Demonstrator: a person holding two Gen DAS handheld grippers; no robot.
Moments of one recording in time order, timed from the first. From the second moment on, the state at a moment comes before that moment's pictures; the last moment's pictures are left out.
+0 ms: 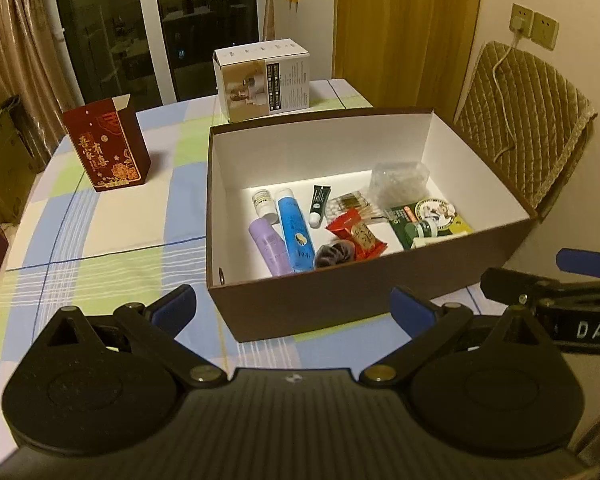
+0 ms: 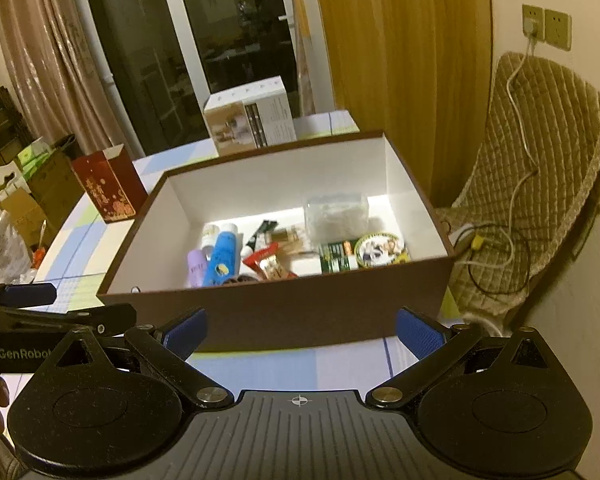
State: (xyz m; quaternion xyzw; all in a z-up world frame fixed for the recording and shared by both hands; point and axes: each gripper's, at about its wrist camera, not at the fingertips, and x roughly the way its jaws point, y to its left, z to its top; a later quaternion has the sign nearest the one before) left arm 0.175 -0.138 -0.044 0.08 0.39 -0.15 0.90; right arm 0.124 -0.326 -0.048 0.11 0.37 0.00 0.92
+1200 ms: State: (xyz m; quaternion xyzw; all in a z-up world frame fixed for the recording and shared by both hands) left arm 0.130 -0.121 -0.060 0.09 0.40 -0.14 0.90; right arm 0.085 -0.317 -0.049 0.11 0.38 0.00 0.92
